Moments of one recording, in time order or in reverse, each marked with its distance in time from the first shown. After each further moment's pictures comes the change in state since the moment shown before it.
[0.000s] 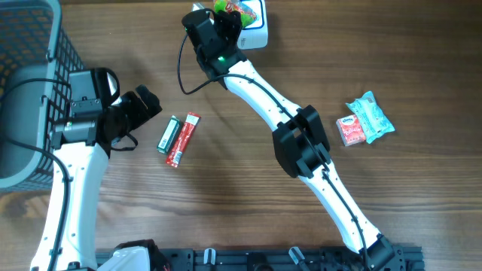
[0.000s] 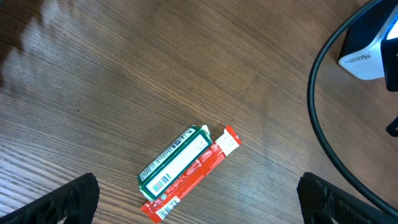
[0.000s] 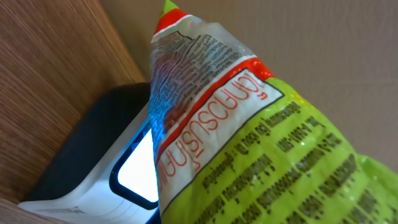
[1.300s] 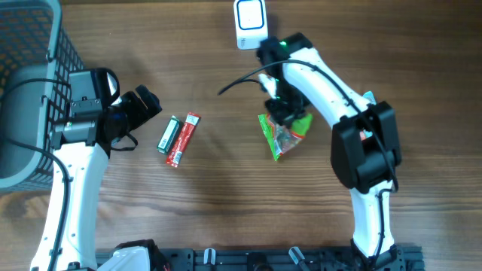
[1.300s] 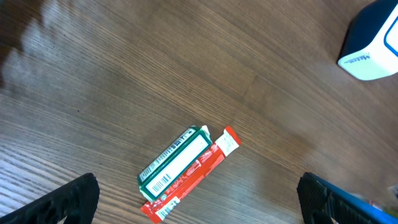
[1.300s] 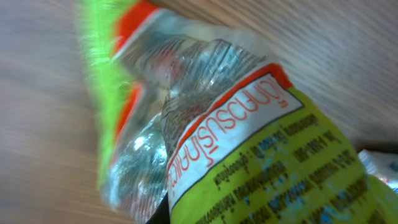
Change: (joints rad) left arm 0.000 -0.001 0.000 0.001 0.000 0.000; right arm -0.229 -0.513 -0.688 -1.096 -0.891 0.901
